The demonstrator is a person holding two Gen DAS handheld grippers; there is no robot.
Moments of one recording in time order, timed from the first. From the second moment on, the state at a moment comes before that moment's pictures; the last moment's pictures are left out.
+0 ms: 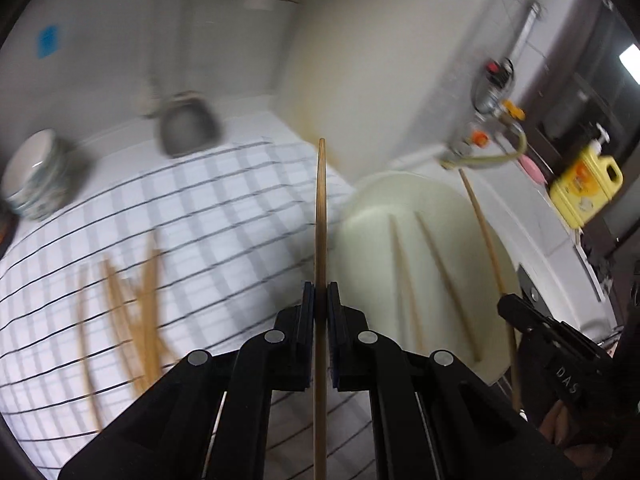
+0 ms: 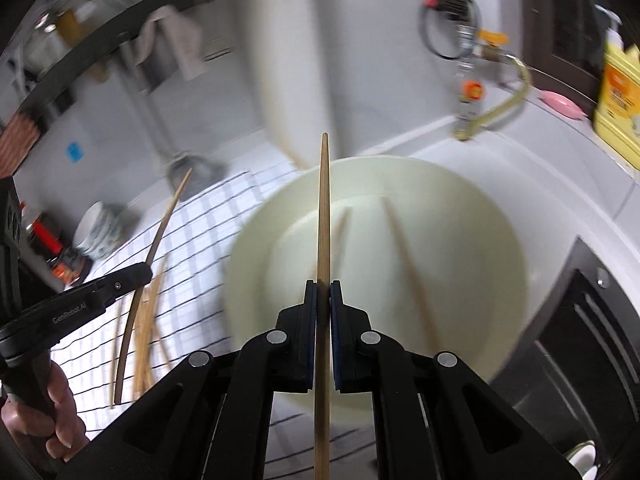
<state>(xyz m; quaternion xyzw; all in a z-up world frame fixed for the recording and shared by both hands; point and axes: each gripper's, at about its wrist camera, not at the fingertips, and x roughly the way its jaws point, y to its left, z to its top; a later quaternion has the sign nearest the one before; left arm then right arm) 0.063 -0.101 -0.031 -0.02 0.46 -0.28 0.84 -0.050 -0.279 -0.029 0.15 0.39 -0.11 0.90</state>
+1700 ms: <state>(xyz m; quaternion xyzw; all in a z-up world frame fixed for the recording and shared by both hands) 0.049 -0.061 -0.019 0.03 0.46 -0.17 0.87 -0.065 -0.269 -0.029 0.15 0.41 -0.06 0.90</state>
